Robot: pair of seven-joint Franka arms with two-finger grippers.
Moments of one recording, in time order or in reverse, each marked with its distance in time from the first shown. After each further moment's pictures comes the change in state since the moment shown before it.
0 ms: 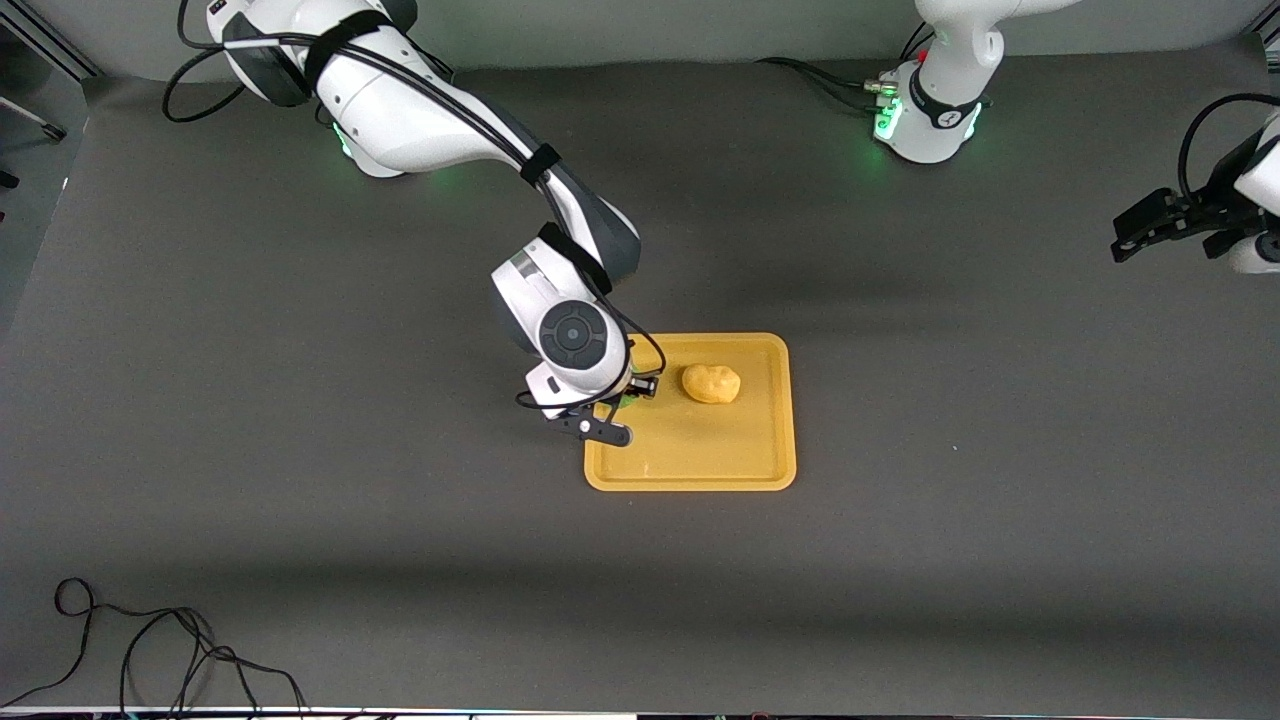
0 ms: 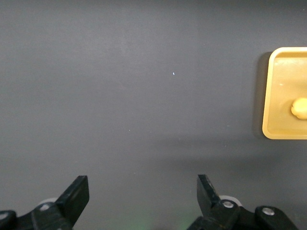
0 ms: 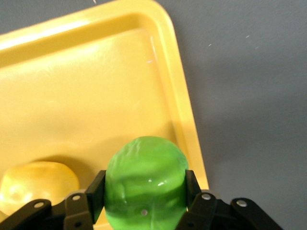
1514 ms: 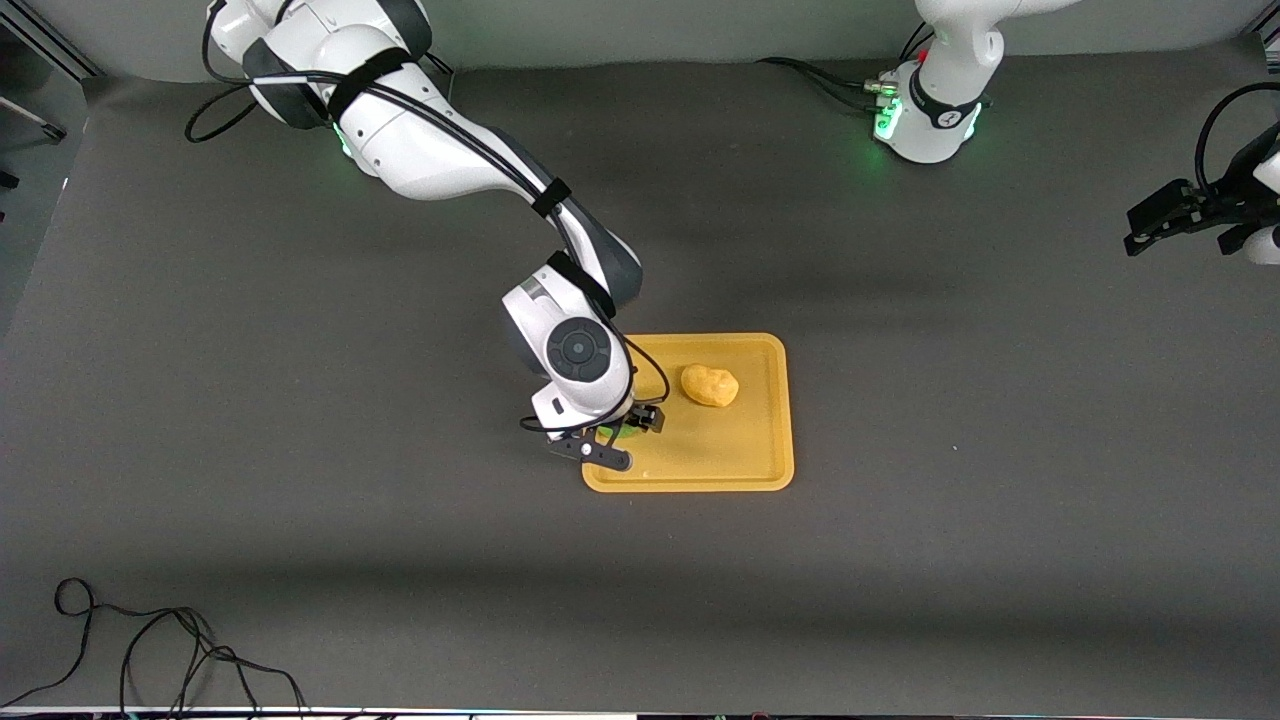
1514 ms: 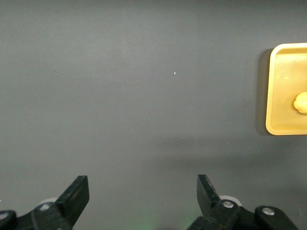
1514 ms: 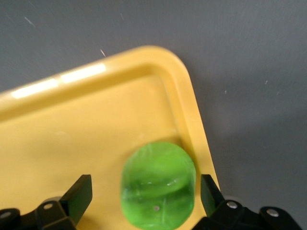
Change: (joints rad) left arm 0.001 0.001 0.012 0.006 0.000 -0.006 0.037; right arm -0.006 0.061 -0.031 0.050 -0.063 0.128 0.037
